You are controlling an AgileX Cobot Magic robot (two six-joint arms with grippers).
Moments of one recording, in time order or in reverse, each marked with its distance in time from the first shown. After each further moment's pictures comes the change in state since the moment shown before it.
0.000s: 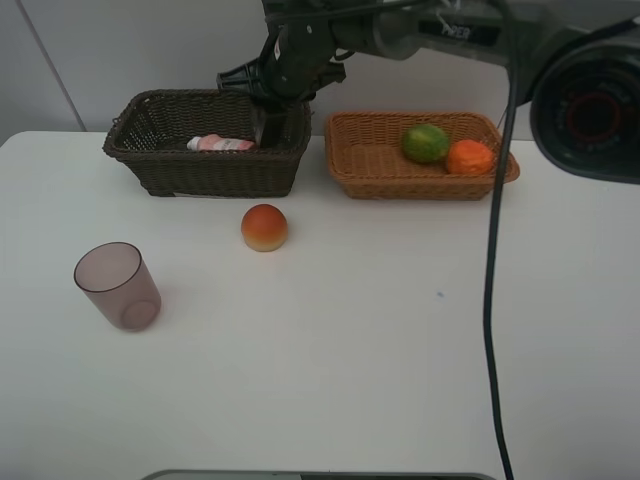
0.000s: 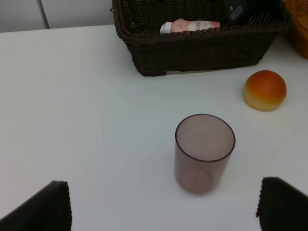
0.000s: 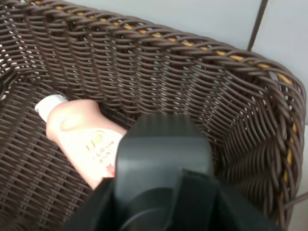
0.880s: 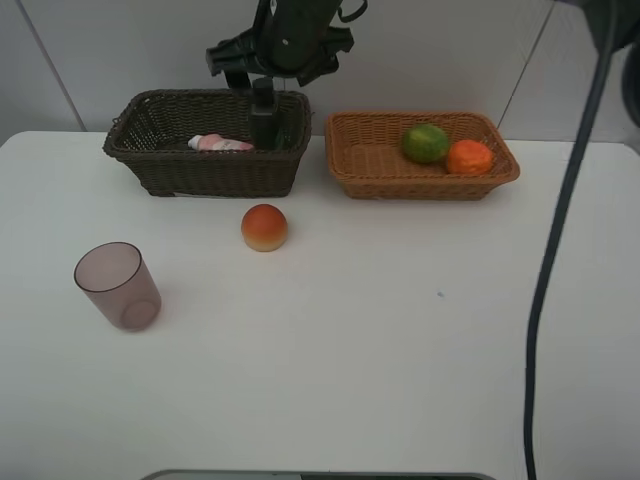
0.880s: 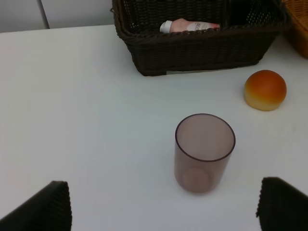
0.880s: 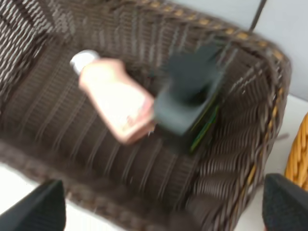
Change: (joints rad) left arm 0.000 0.000 0.000 0.000 0.000 0.000; right arm 0.050 -0.173 0.086 0.058 0.198 -0.127
